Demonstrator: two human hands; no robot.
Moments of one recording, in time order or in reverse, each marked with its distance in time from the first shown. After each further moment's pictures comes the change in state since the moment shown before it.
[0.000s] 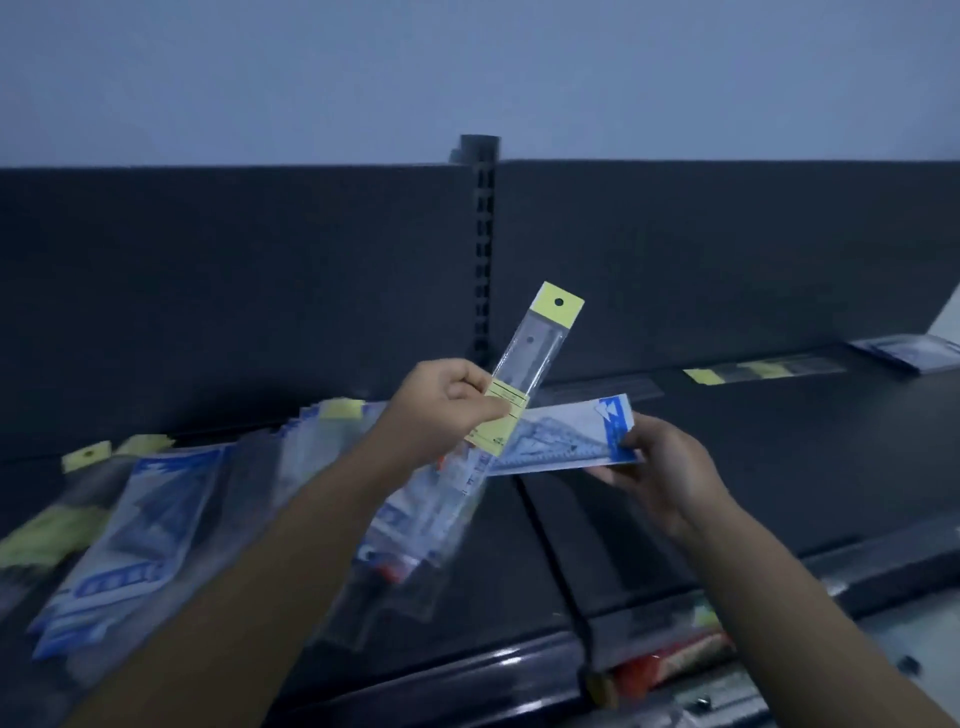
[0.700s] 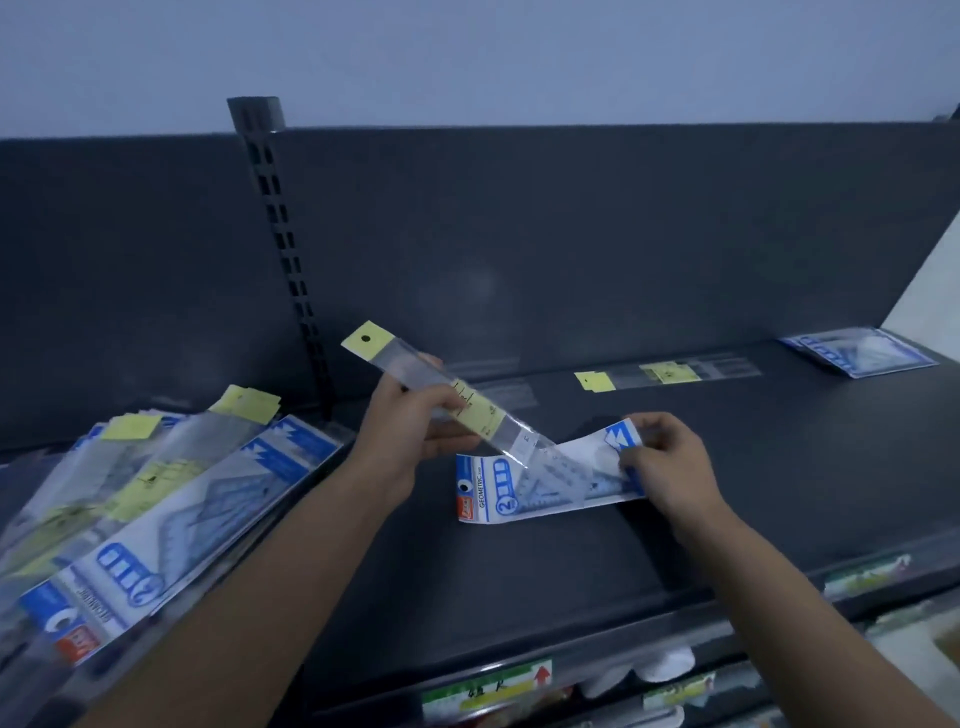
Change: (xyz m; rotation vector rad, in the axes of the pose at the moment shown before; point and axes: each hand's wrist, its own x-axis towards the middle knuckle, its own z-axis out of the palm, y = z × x) left_hand 0.091 0.007 0.179 -0.527 0.228 -0.184; right_hand 0.118 -0.065 -0.182 -0.659 0.121 -0.246
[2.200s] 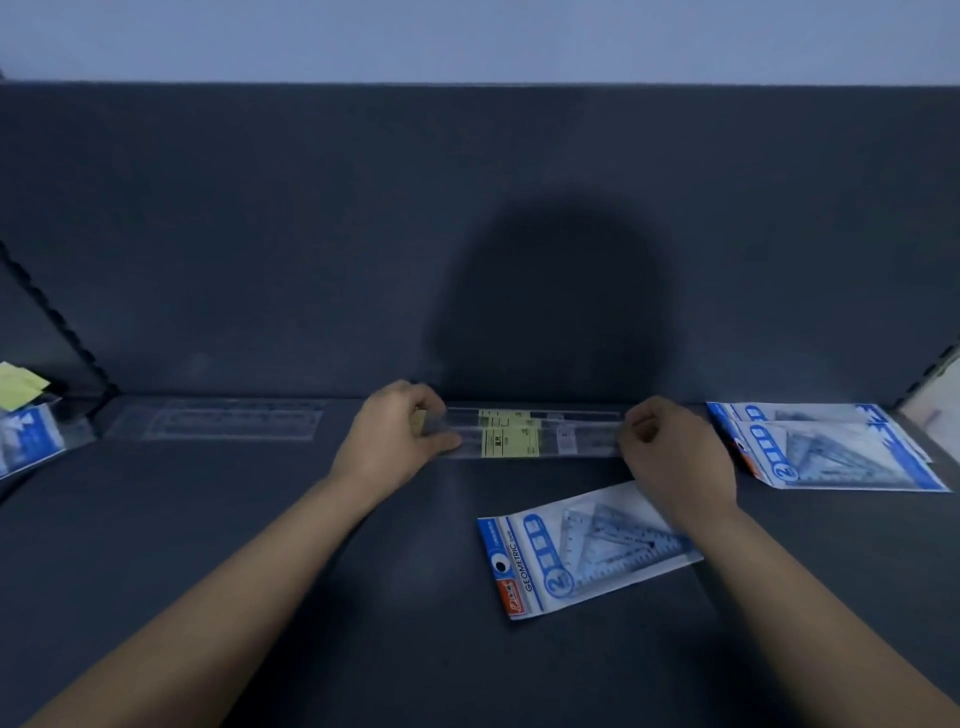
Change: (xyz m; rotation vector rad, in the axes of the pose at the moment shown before) left_hand 0.112 -0.097 0.223 1.153 0.224 0.305; right_hand 0.248 0.049 -0.178 -0.575 -0.124 -0.369
